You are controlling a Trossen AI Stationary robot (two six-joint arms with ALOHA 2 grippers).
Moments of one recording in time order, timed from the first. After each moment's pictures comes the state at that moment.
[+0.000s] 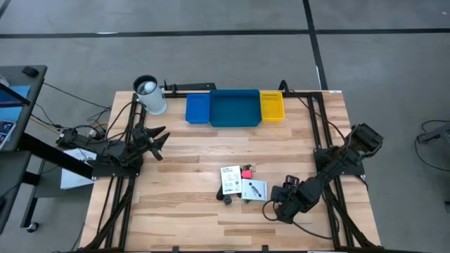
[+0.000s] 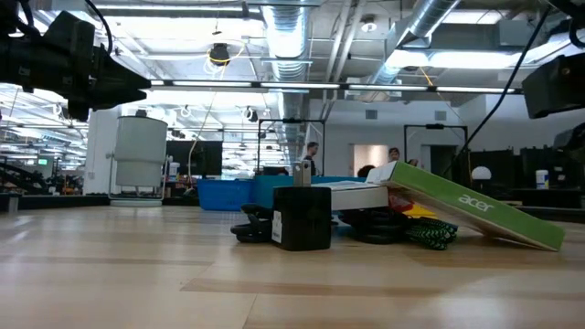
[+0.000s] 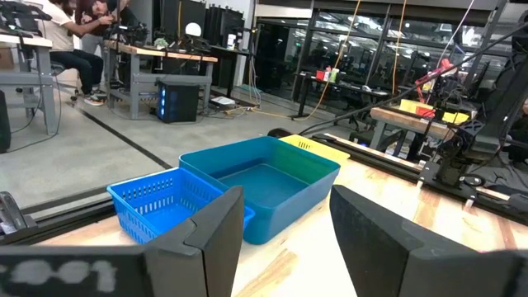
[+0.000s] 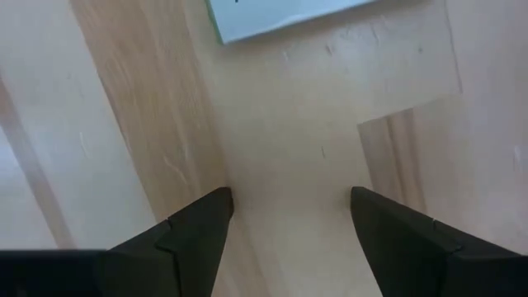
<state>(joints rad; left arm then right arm) -0.31 0.02 0.02 0.03 -0.94 -0.18 0.72 1.70 0.86 -0.65 0.17 0.98</state>
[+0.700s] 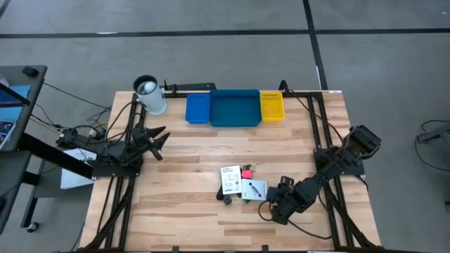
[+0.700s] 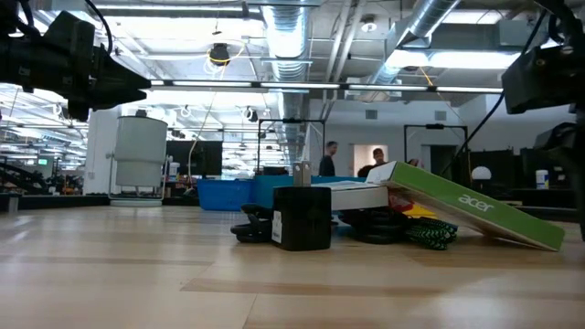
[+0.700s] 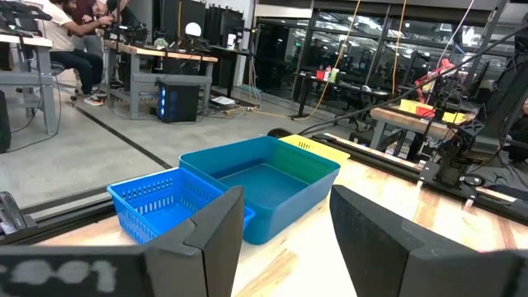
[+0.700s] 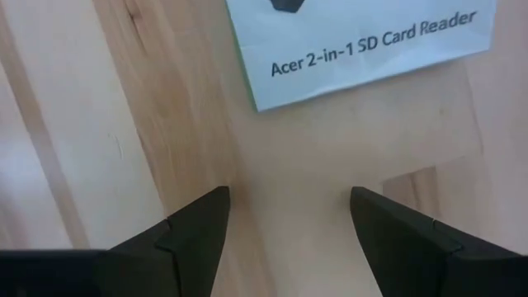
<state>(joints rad) -0.31 0.02 0.02 0.03 -0.94 -0.18 0.72 1.71 0.90 -0.59 0.16 0.94</state>
